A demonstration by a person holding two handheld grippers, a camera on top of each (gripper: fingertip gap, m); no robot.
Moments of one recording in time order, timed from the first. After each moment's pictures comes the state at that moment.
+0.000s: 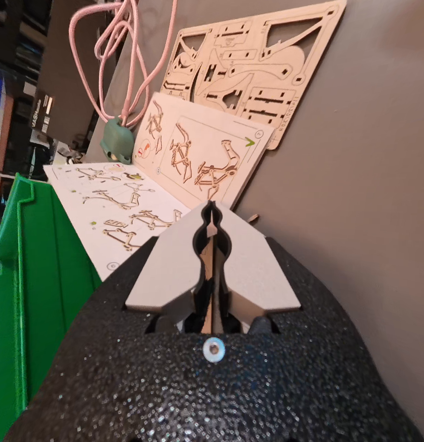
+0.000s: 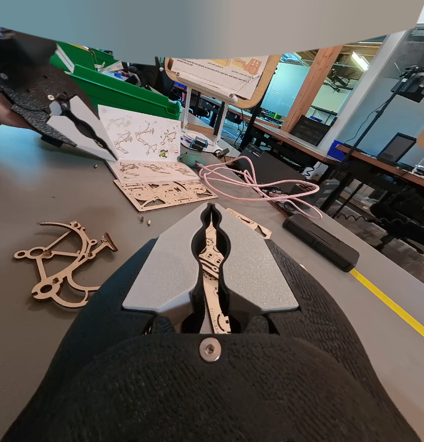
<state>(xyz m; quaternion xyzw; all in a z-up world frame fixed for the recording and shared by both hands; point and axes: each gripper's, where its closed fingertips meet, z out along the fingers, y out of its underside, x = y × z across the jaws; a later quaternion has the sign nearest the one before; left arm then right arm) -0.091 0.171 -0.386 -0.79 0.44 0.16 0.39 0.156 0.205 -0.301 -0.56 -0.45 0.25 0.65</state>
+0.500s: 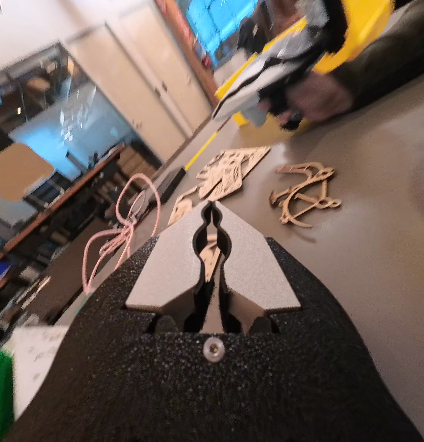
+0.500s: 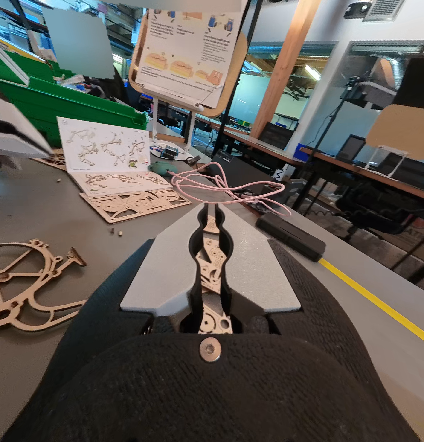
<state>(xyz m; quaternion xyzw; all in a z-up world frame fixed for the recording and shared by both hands) 0.038 0.127 -0.310 -0.56 0.48 -0.08 0.67 0.173 0.223 -0.288 -0.56 -0.40 0.23 0.69</state>
